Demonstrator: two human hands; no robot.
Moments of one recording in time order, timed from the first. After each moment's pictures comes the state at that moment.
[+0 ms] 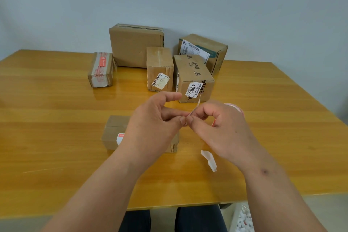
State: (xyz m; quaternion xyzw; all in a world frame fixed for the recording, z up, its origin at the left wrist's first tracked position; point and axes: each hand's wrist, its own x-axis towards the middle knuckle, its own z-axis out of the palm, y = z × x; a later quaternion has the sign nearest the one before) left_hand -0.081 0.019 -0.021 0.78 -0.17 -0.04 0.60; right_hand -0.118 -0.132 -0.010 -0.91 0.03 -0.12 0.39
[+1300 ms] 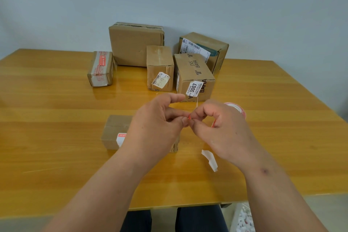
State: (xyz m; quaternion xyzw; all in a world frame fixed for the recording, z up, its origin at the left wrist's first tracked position) left_hand -0.078 0.016 -0.025 0.81 -0.18 -0.02 0.56; right_hand -0.114 -0.134 -0.016 -0.92 0.00 -0.12 0.38
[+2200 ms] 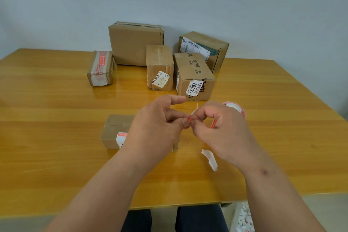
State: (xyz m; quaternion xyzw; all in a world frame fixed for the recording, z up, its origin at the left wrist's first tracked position) left_hand -0.078 0.014 -0.031 0.81 -0.17 -0.03 0.56; right_hand -0.113 -0.132 -0.019 -0.91 0.00 -0.14 0.38
